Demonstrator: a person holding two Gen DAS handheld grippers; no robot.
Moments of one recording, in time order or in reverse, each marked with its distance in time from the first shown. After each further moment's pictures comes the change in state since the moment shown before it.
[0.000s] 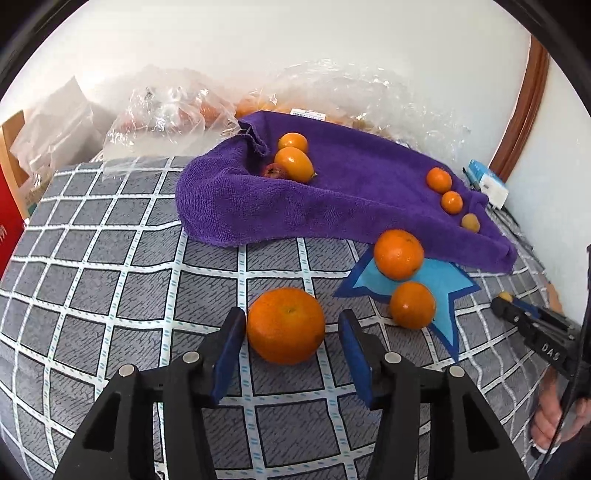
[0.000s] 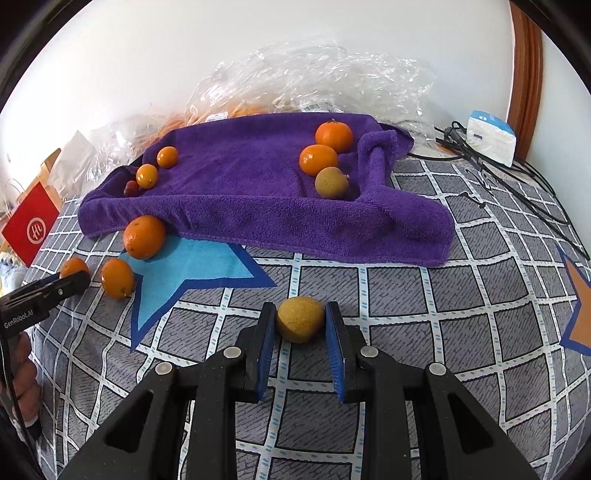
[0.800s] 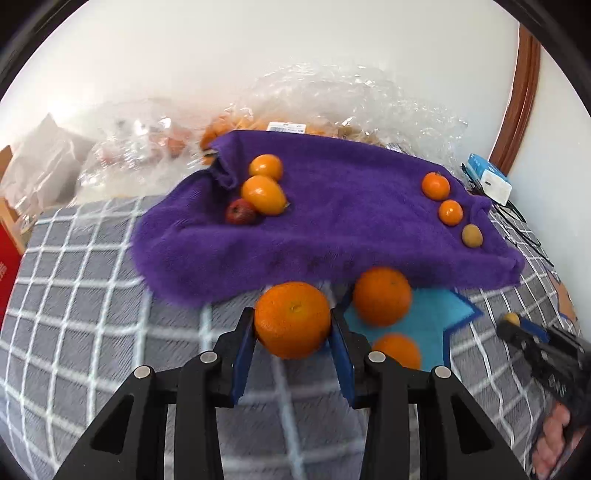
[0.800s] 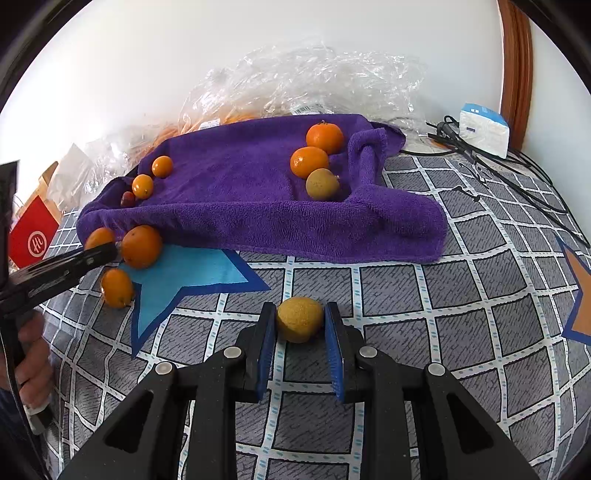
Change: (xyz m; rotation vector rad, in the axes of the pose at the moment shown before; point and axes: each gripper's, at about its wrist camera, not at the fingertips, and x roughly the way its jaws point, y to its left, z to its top) left arm 0.007 -0.023 0.024 0.058 -0.012 0.023; right arm -0.001 -0.006 0.000 0.051 -0.010 0.005
